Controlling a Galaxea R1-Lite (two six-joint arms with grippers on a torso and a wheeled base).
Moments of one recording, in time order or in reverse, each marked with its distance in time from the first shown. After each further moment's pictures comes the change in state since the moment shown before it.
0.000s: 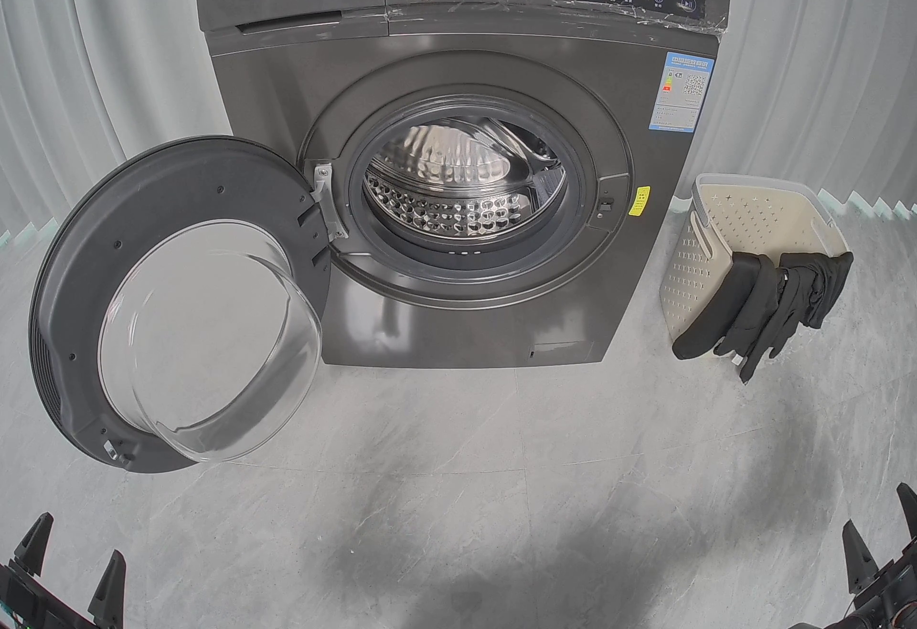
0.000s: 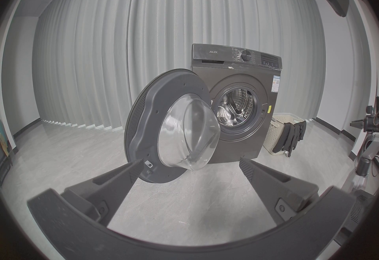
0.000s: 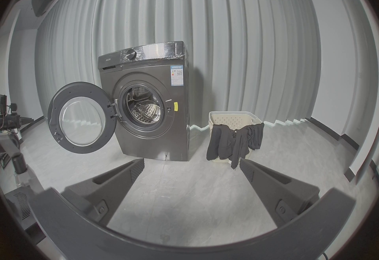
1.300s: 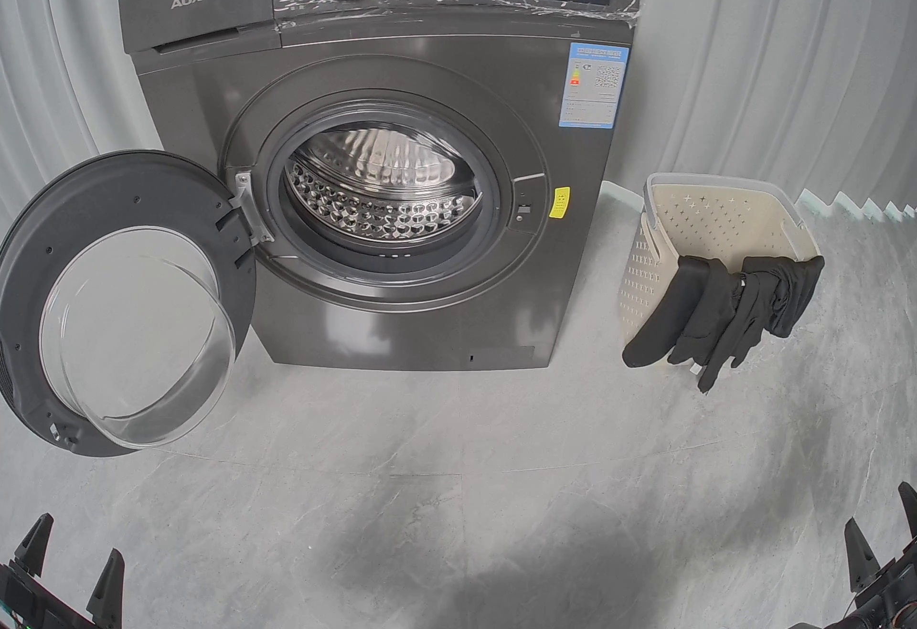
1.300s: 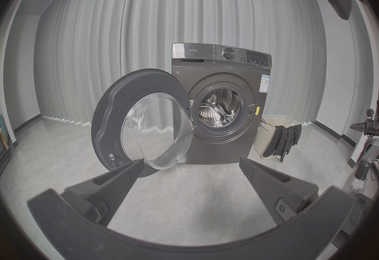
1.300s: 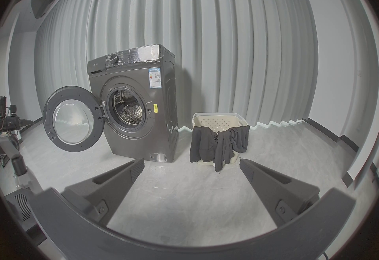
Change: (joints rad) left arm -0.001 0.000 0.000 0.002 0.006 -0.020; right arm 0.002 -0.005 0.000 -0.003 -0.006 0.009
